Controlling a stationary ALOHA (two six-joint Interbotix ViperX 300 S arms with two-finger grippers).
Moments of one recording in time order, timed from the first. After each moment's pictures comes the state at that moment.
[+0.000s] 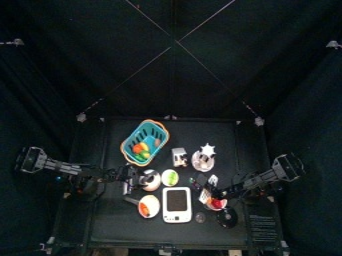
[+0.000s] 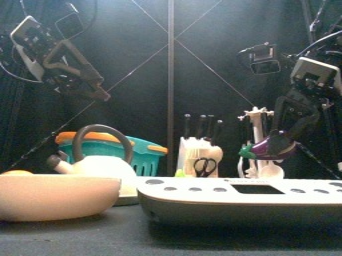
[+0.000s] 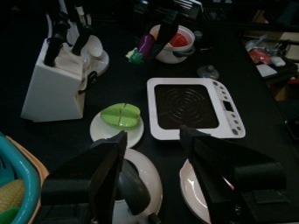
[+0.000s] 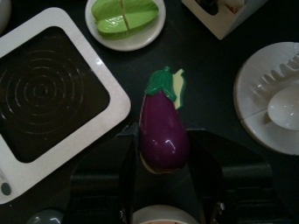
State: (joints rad) left arm -0.11 -0.52 1.11 -0.40 -0.26 0.33; right arm 0.36 -0.22 0.92 -1.02 0.62 1.71
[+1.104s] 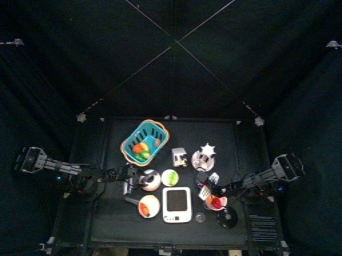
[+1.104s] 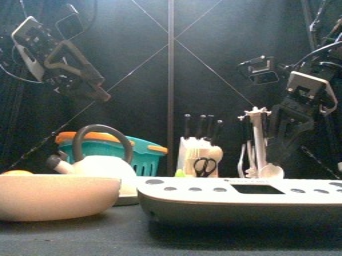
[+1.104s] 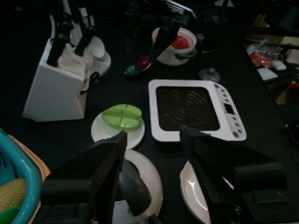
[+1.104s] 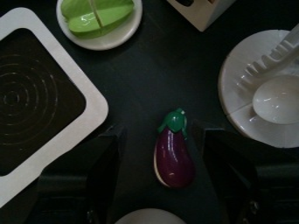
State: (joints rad) left arm -0.11 -0.52 1.12 -0.42 -0.31 0.33; right arm 0.30 -0.22 0.92 -1.01 0.62 1.71
